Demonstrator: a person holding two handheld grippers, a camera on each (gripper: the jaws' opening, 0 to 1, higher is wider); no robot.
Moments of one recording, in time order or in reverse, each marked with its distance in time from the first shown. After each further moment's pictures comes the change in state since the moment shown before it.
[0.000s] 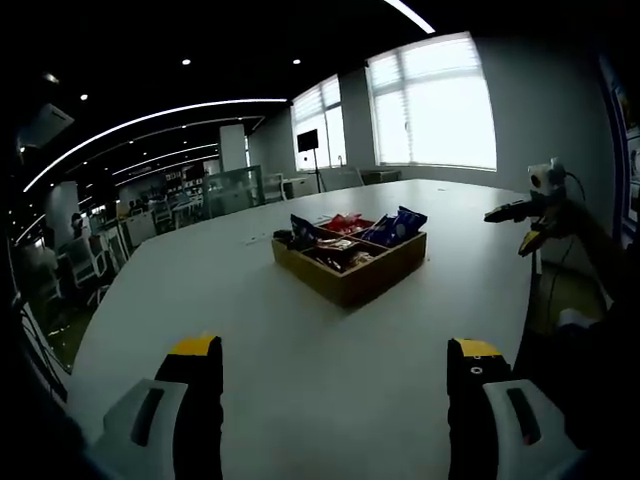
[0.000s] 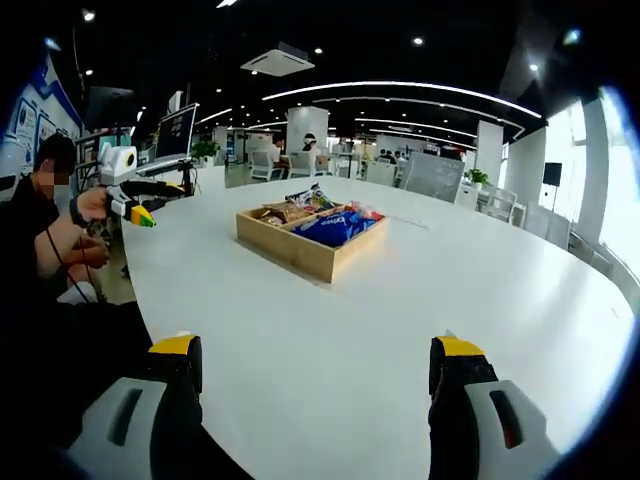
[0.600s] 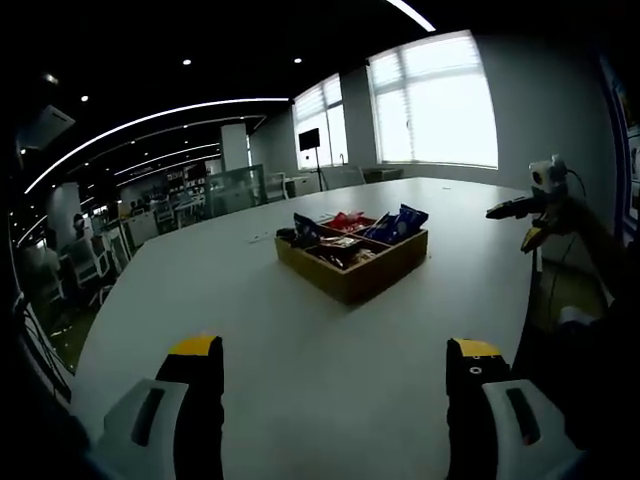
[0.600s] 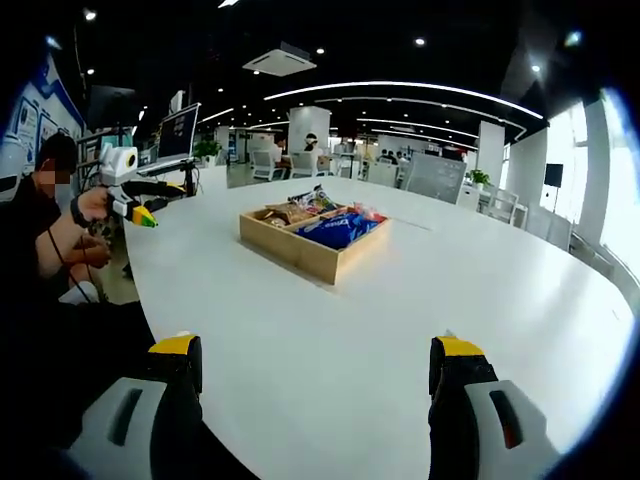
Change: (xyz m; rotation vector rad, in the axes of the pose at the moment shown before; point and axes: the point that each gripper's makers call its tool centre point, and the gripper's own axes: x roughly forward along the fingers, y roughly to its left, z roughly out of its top) left arm -0.004 0.001 -0.002 0.007 0.009 0.007; right arm -0.002 0.002 0.003 -0.004 -0.004 0.006
